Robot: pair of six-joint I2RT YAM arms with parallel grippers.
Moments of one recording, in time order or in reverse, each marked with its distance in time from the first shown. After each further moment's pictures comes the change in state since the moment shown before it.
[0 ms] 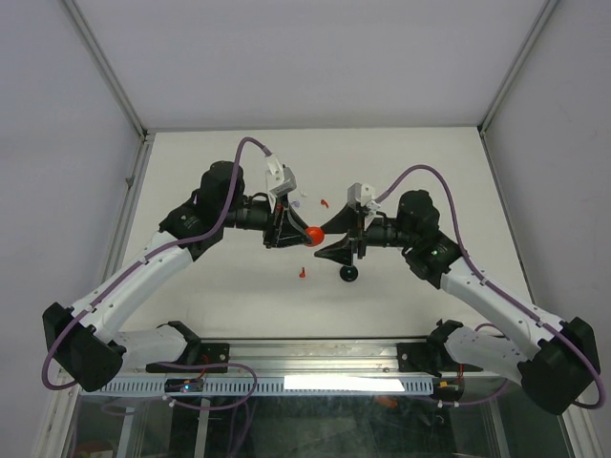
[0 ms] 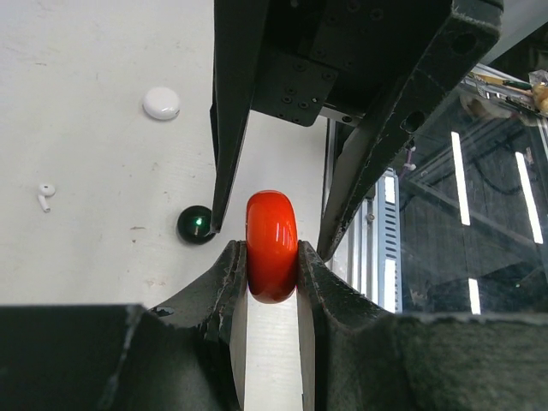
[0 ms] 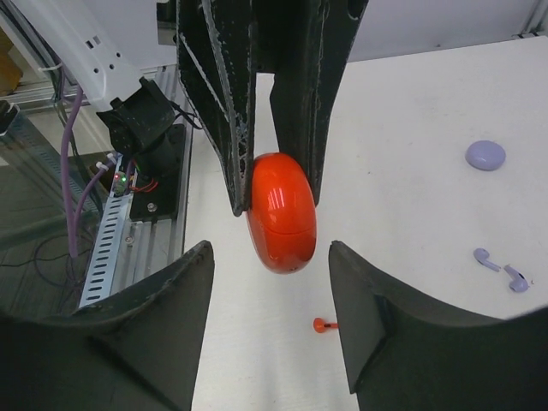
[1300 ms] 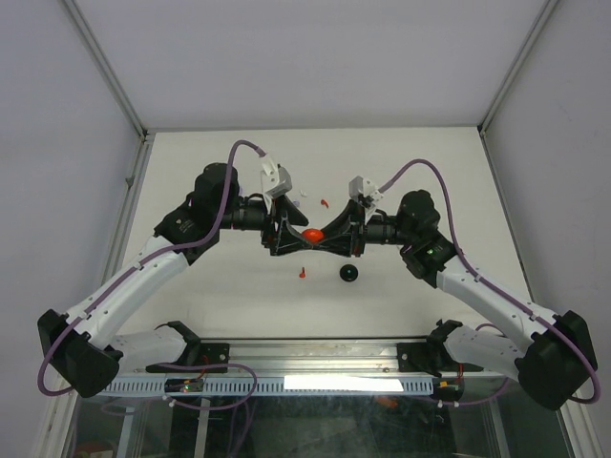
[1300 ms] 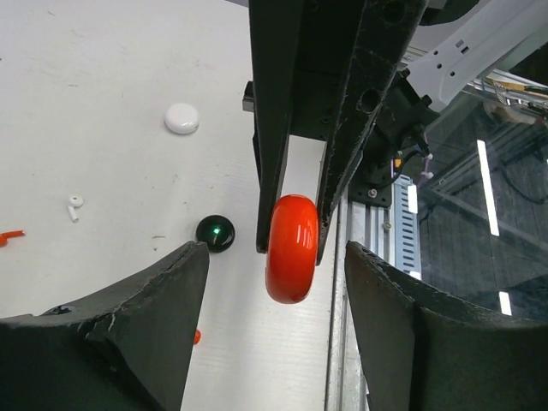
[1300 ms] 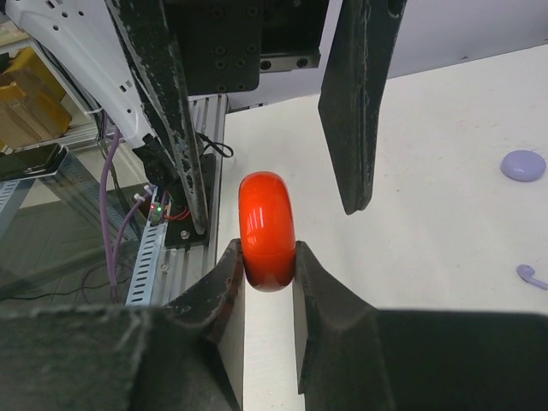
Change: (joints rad) left arm 0.000 -0.038 -0.011 0.029 -0.028 0.019; right arm -0.005 0.037 -0.026 0.171 -0.042 0.206
